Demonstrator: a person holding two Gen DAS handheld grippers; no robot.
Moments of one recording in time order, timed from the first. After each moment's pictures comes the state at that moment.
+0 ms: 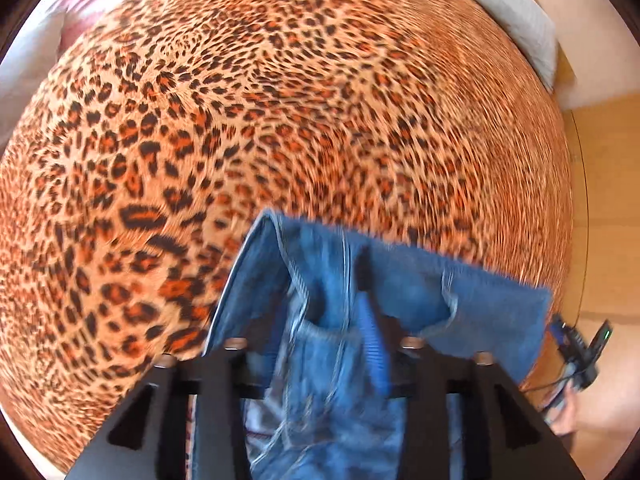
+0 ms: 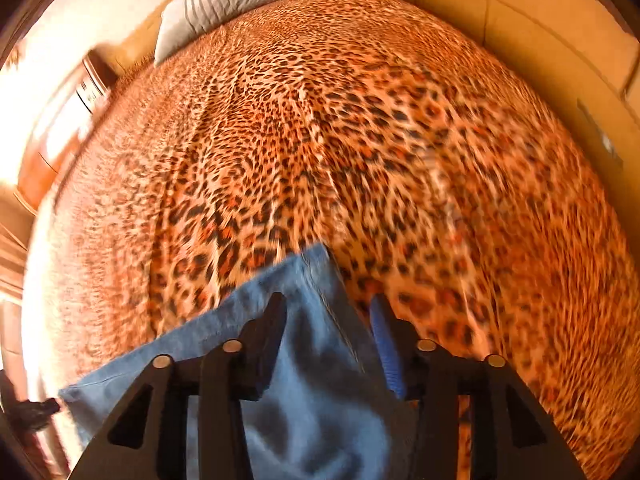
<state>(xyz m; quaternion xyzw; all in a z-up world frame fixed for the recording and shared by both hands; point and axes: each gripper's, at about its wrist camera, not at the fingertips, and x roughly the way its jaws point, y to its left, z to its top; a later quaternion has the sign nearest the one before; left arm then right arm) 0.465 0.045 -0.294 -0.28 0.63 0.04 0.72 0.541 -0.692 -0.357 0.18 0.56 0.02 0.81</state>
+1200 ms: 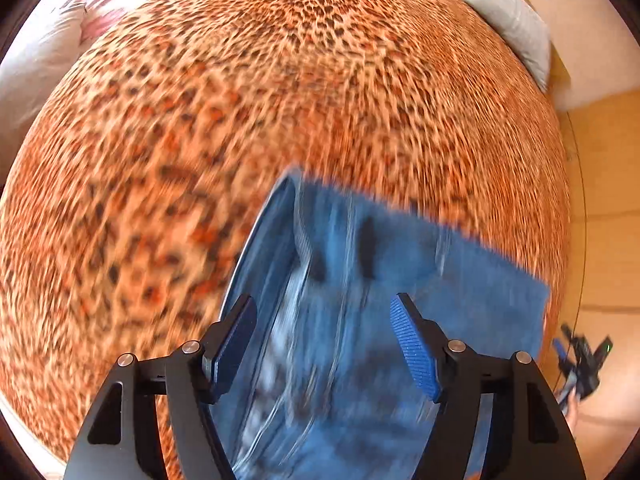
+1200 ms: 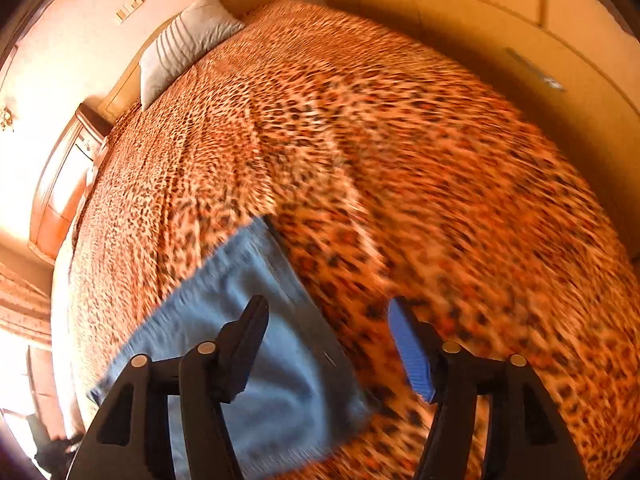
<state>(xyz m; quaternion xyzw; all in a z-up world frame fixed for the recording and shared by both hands) 0.432 0.037 -0.274 -0.30 0.60 0.06 0.74 0.442 -0.758 -0.325 0.26 0.54 -0.01 0.80</state>
